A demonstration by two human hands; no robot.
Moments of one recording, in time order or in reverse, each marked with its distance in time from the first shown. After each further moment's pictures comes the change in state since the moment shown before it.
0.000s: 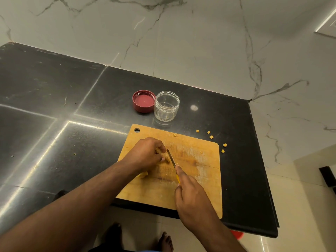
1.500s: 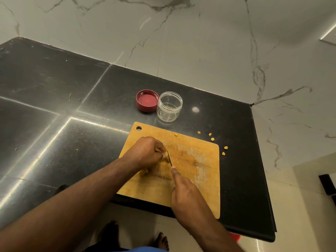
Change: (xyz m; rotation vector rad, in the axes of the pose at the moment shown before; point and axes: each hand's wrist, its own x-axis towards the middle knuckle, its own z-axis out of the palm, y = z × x) left_hand 0.001 -0.001 -0.006 0.047 -0.015 0.014; right_hand 0.004 -0.007 0.002 -0.105 -0.090 0.022
